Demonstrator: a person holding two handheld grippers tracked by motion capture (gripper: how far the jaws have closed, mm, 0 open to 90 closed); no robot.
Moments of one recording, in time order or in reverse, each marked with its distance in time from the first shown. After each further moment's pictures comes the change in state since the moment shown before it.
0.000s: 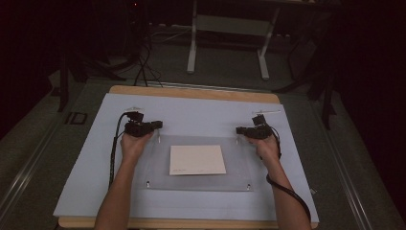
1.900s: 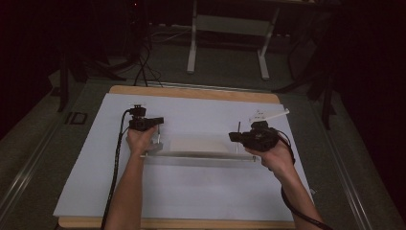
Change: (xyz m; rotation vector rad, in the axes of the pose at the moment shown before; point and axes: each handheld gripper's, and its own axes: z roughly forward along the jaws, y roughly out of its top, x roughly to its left) left arm 0.007 0.011 0.019 0.009 0.059 -0.184; right arm 0.138 0.009 -0.114 -0.038 0.151 -0.359
